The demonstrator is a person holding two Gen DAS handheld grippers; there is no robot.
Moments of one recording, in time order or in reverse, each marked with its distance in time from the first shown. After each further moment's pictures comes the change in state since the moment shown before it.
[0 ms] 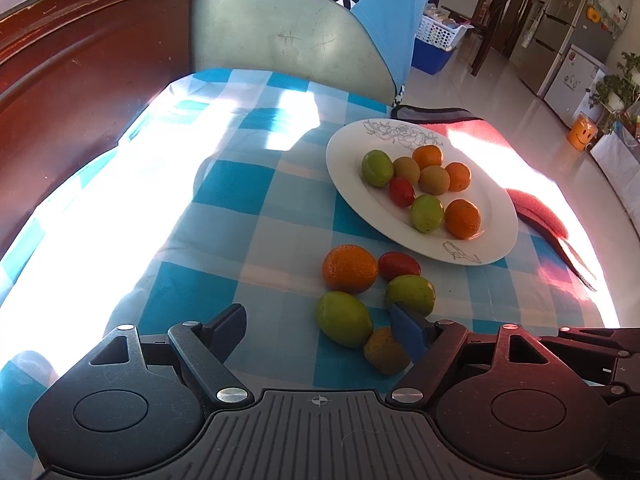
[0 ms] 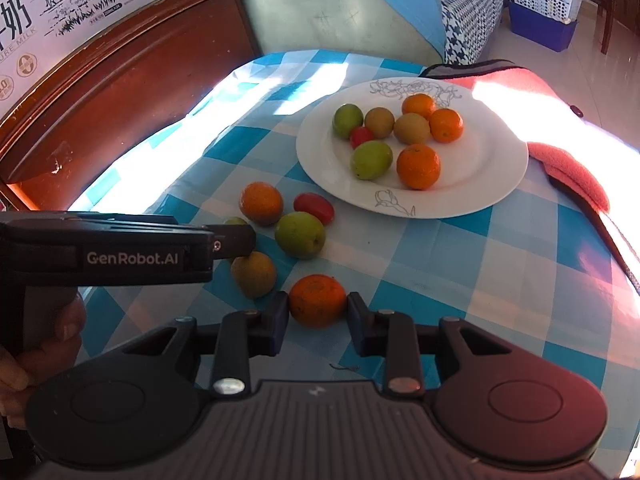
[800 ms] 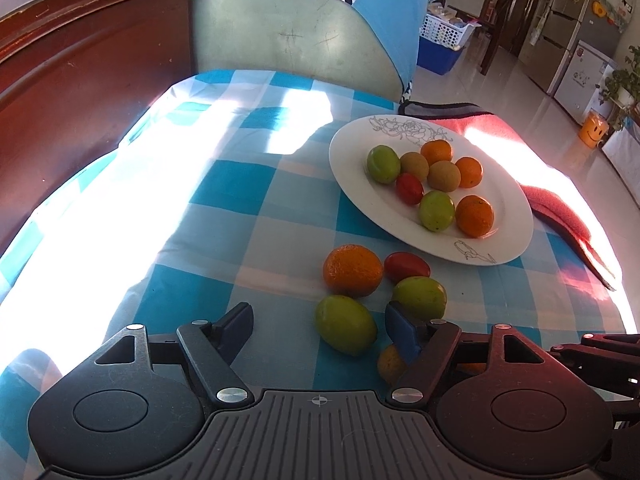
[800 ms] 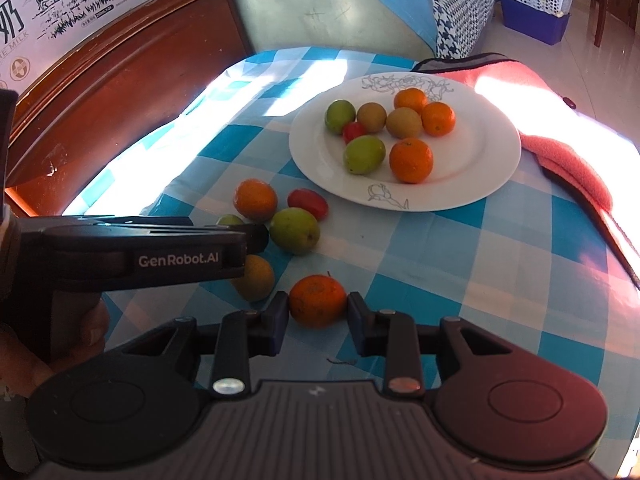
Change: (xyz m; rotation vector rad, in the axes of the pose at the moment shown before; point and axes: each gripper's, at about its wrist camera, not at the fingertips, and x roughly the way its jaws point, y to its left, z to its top) left arm 0.014 -0.008 -0.004 0.023 -0.012 0.053; right arm -0.001 0.000 -0.002 0.007 0.001 -0.014
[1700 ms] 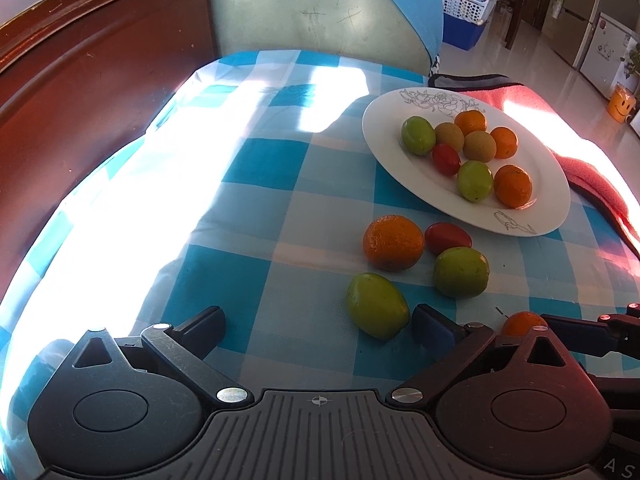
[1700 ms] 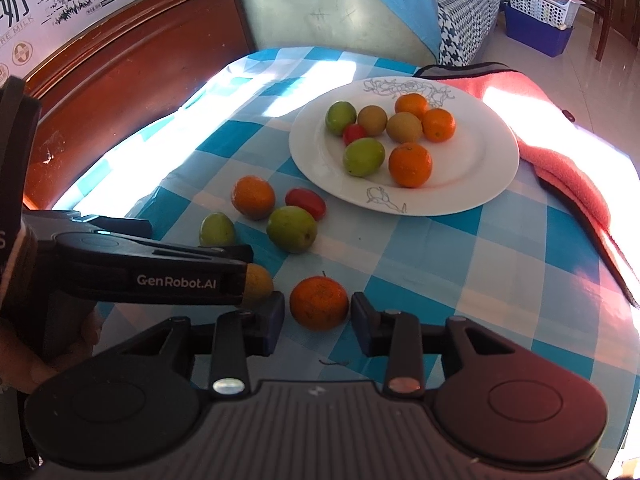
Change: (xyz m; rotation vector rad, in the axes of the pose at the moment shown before) left arm 0.005 0.004 -0.005 0.031 0.056 0.109; right arm -0.001 0.002 0.000 -0.036 0.000 -0.028
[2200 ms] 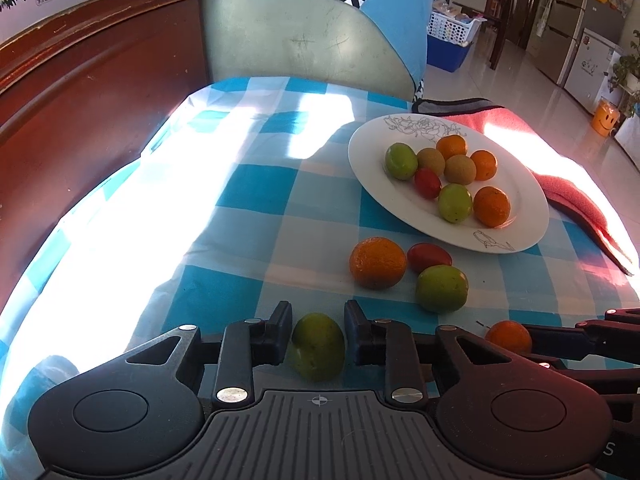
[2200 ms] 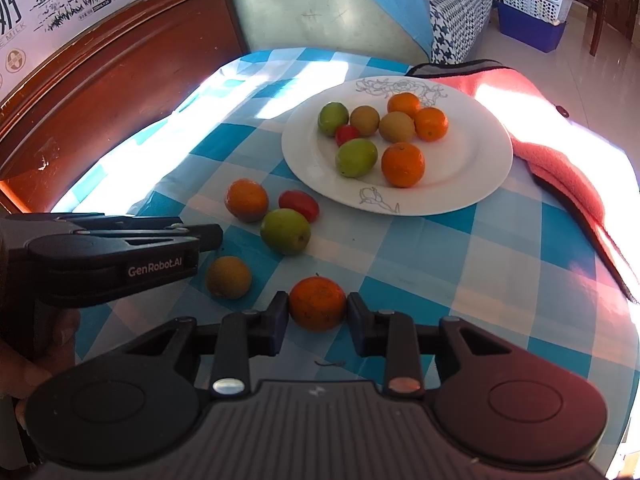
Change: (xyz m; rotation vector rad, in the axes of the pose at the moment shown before) left arm -0.013 0.003 -0.001 0.000 -0.068 -0.054; right arm 0.000 -0.002 0.001 0.015 0.001 -0.007
